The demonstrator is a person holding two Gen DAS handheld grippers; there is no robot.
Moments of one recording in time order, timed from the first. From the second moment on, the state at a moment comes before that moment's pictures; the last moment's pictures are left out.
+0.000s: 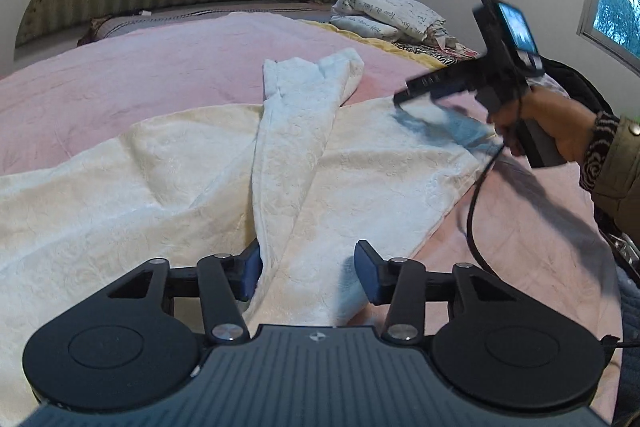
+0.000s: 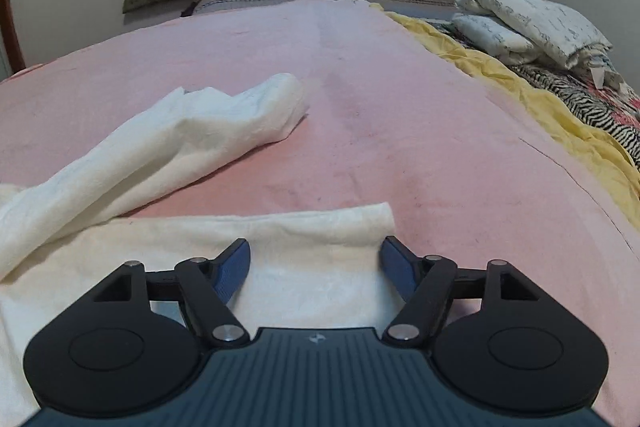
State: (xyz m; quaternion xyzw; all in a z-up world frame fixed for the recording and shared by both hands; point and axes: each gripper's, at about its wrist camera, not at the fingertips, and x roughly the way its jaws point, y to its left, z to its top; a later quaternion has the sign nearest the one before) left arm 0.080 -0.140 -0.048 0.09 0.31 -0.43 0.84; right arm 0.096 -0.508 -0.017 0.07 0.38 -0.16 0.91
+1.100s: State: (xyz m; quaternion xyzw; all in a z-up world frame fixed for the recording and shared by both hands) left arm 0.086 -0.134 -0.060 0.04 0.30 -0.46 0.84; right arm 0.190 -0.432 0.012 0.12 0.33 -0.13 0.93
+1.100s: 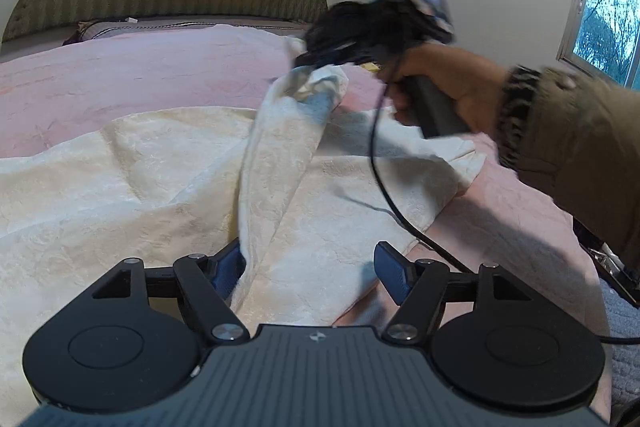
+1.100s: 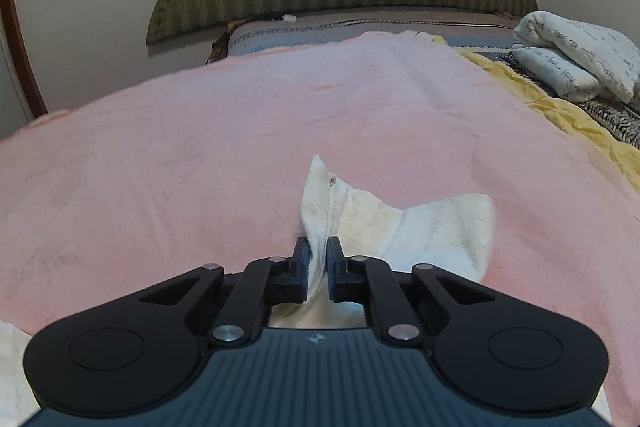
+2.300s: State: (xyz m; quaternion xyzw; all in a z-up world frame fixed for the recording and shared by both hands) left arm 0.055 -0.163 -0.019 0.13 0.21 -0.43 0.87; right arm 0.022 -0.545 0.034 0.37 0.16 -0.10 0.91
